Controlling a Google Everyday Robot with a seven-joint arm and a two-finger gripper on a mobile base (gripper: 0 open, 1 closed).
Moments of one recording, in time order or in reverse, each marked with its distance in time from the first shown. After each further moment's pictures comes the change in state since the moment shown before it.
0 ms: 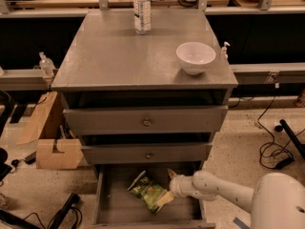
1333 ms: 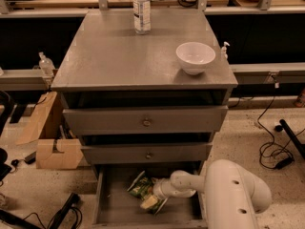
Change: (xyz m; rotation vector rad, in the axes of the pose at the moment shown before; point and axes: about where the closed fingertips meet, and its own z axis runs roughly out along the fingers) arm 0.023 0.022 0.111 -0.114 0.122 0.001
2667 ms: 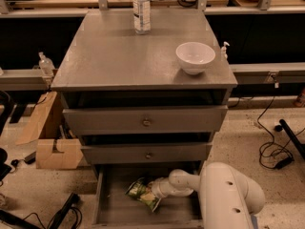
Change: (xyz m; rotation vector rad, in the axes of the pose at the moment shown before) arm 0.002 0.000 0.023 -0.039 -0.014 0.014
